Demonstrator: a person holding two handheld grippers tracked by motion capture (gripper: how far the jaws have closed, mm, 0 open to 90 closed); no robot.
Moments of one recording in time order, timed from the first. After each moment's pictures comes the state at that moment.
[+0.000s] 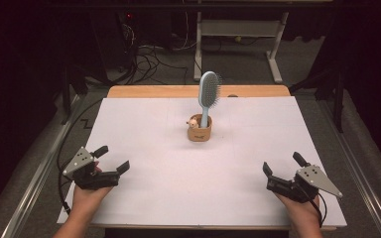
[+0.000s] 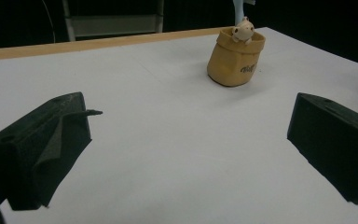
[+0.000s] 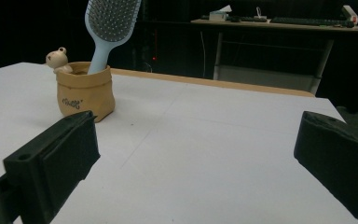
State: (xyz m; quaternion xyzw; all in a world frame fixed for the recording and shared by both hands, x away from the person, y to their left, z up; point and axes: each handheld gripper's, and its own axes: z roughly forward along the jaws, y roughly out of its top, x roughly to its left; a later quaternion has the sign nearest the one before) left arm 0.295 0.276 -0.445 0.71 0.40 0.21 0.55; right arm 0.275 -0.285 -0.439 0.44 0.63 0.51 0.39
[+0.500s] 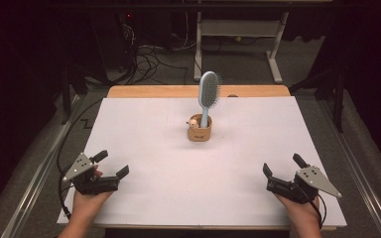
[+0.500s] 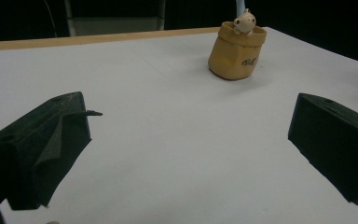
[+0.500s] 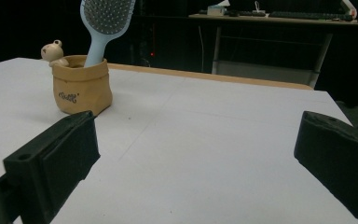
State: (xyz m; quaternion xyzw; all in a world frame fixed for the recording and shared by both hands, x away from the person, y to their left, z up) left arm 0.290 0.277 -0.453 0.70 0.39 0.21 0.55; right arm 0.275 -0.286 -0.444 0.45 0.63 0.50 0.38
